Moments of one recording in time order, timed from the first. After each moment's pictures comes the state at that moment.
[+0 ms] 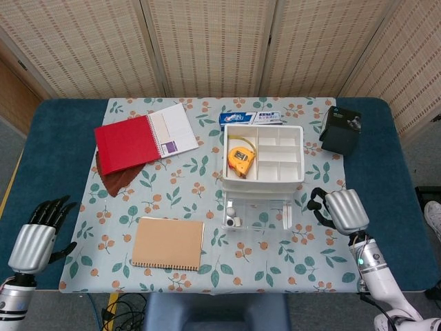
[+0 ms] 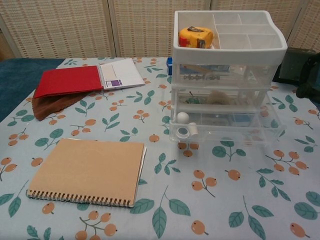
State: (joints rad) left arm -0.17 -1.17 -0.04 -1.61 1.58 1.48 0.10; right arm 0.45 -1.25 0.03 -1.65 -1.30 1.28 -0.24
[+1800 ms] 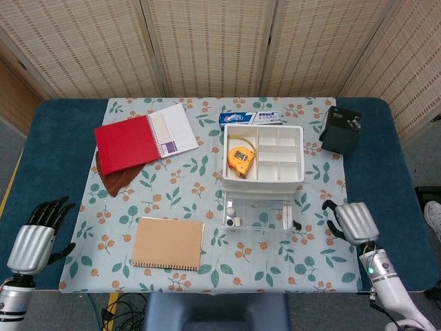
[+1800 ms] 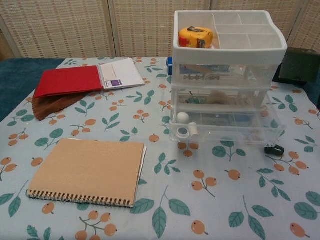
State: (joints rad) left arm -0.17 -1.17 -0.04 -1.62 1.57 1.48 0.11; right arm 0.35 -1.24 0.02 -1.58 -1.34 1.23 -0.21
